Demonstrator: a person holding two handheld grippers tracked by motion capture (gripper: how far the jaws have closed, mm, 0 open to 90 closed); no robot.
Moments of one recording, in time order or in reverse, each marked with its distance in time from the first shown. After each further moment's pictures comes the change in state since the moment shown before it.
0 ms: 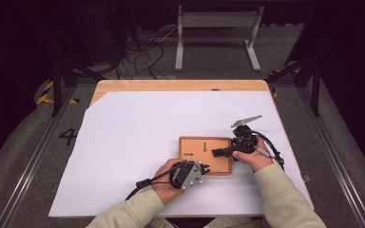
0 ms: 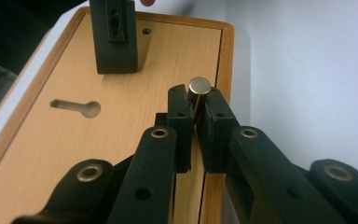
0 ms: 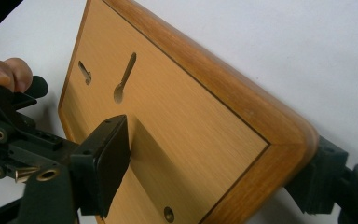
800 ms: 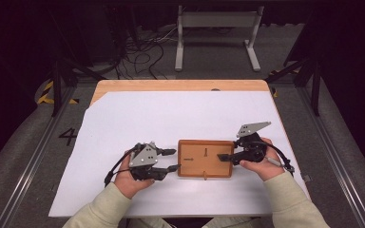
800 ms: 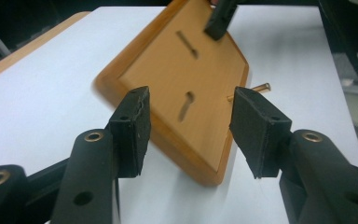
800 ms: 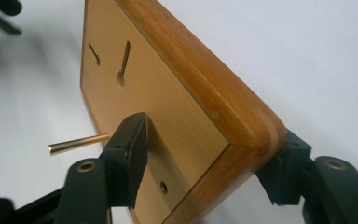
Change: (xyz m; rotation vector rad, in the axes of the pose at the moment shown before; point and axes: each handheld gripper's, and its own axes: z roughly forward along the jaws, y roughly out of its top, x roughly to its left) left arm 0.044 -0.048 -0.098 -0.177 -0.057 -0.400; right arm 0.040 -0.010 -0.035 -0.040 -0.089 -0.256
